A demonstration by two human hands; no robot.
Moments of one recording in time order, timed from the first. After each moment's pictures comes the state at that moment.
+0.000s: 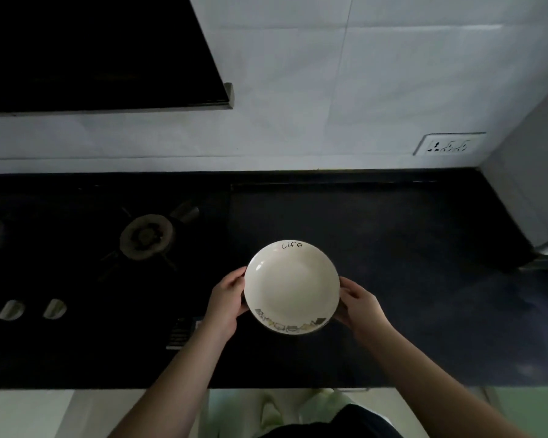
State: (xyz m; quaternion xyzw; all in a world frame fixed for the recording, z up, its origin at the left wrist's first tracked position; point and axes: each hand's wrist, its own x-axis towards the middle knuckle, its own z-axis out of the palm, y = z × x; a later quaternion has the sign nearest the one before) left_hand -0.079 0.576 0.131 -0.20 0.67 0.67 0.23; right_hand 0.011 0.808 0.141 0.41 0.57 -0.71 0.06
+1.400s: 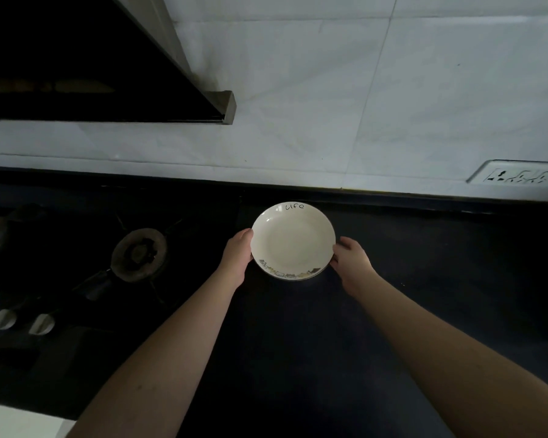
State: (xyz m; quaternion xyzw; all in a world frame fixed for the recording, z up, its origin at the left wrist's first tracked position) left_hand -0.256 0.642 0.094 -0.20 0.73 0.62 0.21; right_hand -0.202 0.868 0.090 0.40 0.57 -0.71 0.09
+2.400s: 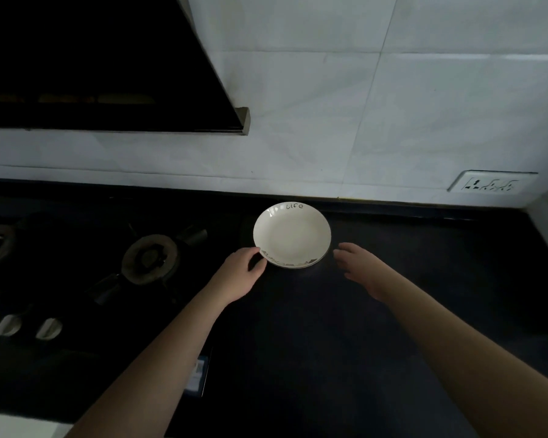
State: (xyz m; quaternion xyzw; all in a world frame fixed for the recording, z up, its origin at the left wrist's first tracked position) left_hand -0.210 0.597 0.127 0.11 0.93 0.31 0.18; right_hand -0.162 0.869 0.160 0.25 0.77 -0.55 0.19
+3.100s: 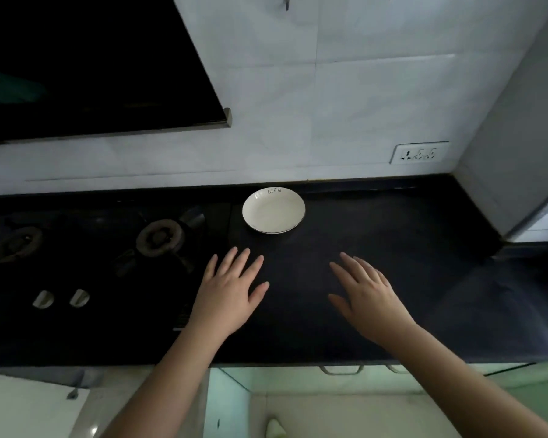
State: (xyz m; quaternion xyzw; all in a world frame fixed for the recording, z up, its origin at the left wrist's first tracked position) left_hand 0.000 0.565 0.224 0.27 0.96 -0.02 0.00; right_hand 0.095 0.827 0.214 0.02 1.00 -0.08 0.03
